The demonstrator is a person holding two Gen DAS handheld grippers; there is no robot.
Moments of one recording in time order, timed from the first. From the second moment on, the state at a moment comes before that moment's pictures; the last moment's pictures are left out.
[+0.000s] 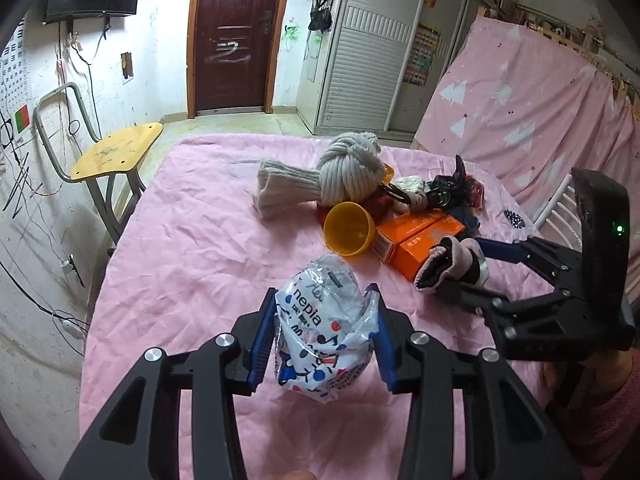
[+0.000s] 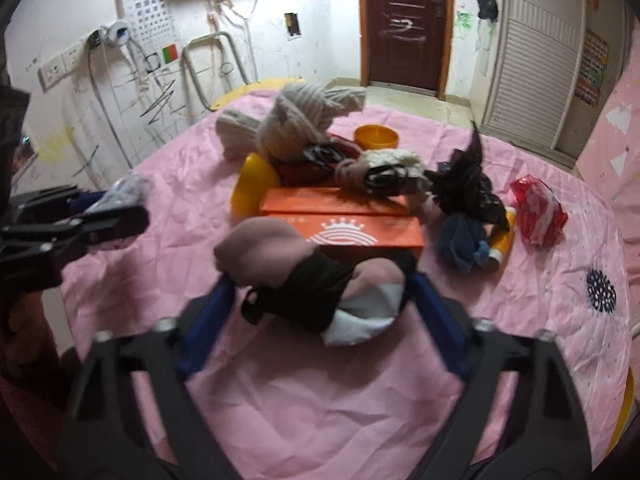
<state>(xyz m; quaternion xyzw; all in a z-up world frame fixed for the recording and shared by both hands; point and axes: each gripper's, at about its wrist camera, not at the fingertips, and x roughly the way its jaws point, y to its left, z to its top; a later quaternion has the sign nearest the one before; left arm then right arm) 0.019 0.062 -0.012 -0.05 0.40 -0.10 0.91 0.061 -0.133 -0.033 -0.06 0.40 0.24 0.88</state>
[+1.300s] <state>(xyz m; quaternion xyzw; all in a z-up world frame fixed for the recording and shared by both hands) 0.036 -0.101 0.045 -0.01 0.39 -0.18 0.90 0.011 -0.419 0.021 0.10 0.24 0.03 0.97</state>
